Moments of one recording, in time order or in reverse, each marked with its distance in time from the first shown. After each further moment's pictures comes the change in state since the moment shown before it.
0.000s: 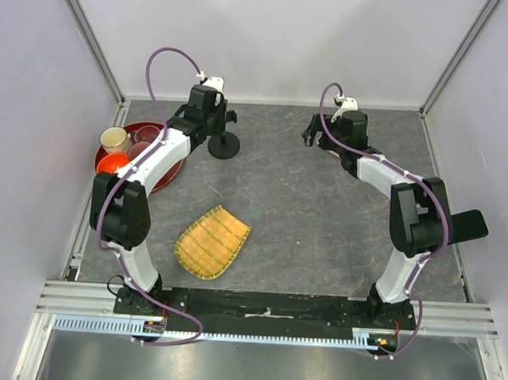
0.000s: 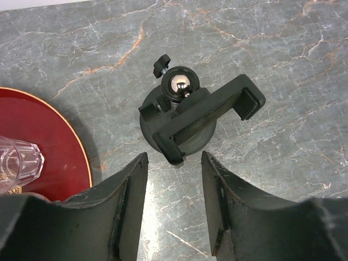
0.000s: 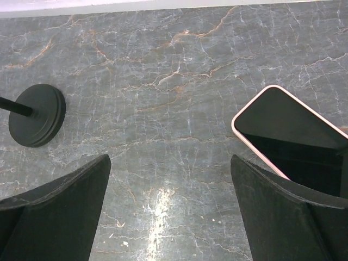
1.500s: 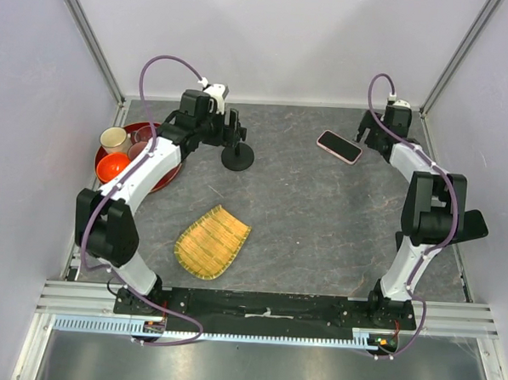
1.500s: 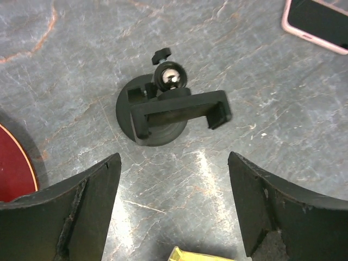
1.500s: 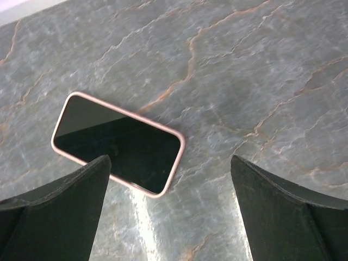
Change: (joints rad) left arm -0.007 -0.130 -0.093 -0.061 0.290 -0.022; right arm -0.264 0.066 0.130 -0.277 0.162 -0.019
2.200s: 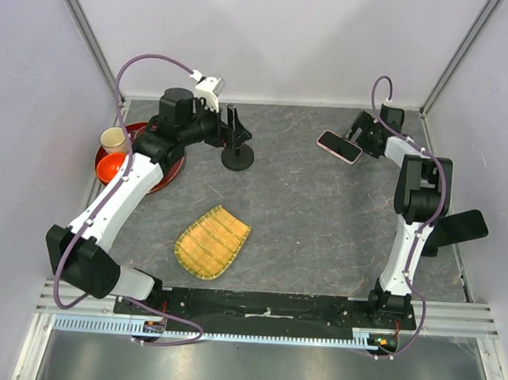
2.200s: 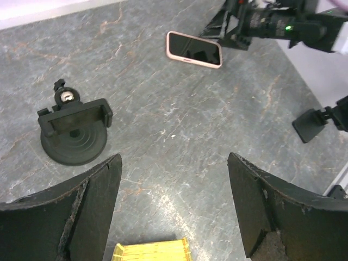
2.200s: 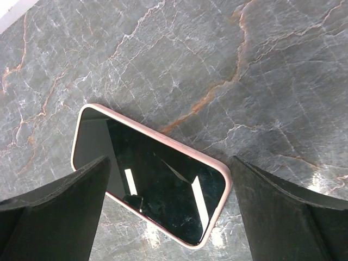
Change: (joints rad) left arm -0.031 -0.239 -0.042 0.024 0.264 -0.082; right arm -0.048 0.291 0.230 -0.060 -0.224 0.208
